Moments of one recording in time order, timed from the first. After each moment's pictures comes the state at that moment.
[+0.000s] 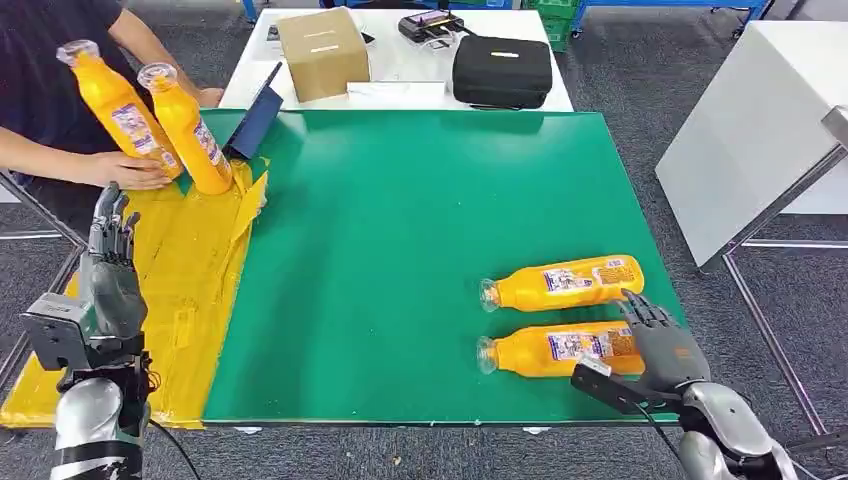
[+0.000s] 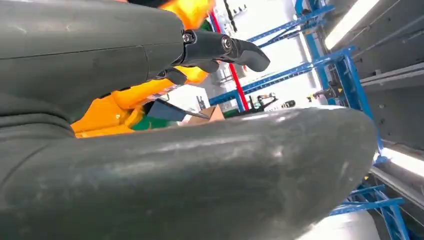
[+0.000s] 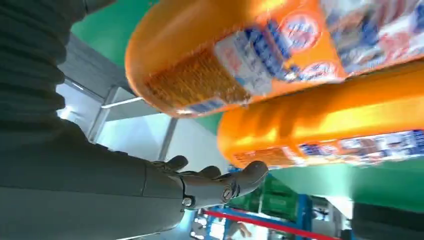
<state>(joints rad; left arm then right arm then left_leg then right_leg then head) -0.14 -0.05 0.19 -1.62 -0.25 -0.04 -0.41 0.09 -0.37 0.05 -1.53 1.05 0.06 -0.03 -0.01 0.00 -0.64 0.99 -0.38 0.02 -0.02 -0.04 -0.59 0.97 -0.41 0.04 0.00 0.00</state>
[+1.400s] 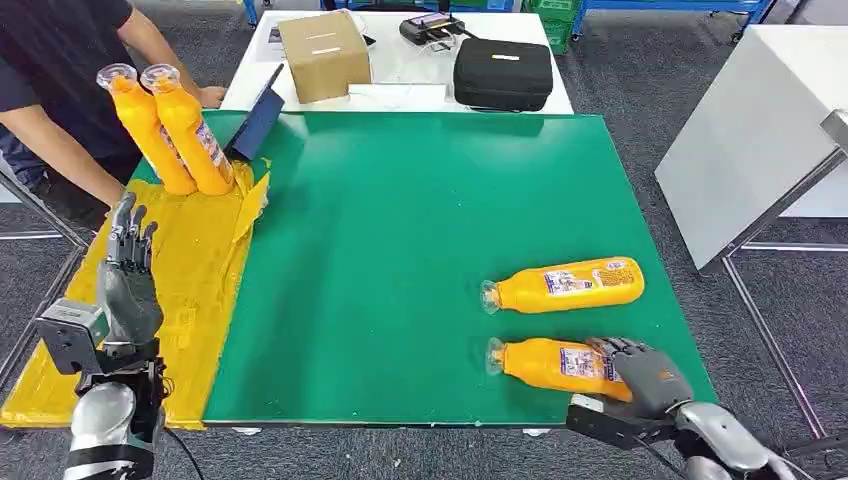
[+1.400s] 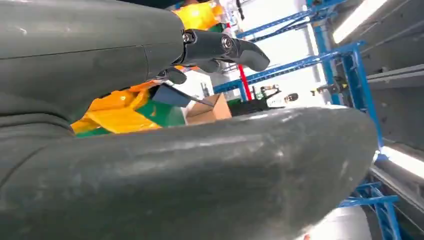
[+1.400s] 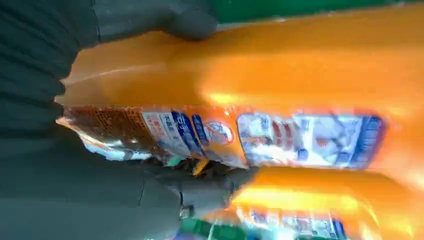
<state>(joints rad) -0.10 -0.05 0.14 -1.60 -0.16 -0.04 -0.39 0.12 -0.51 0.32 -1.51 0.78 -0.10 -0.05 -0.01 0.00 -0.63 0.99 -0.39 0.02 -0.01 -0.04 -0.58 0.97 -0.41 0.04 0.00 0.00</state>
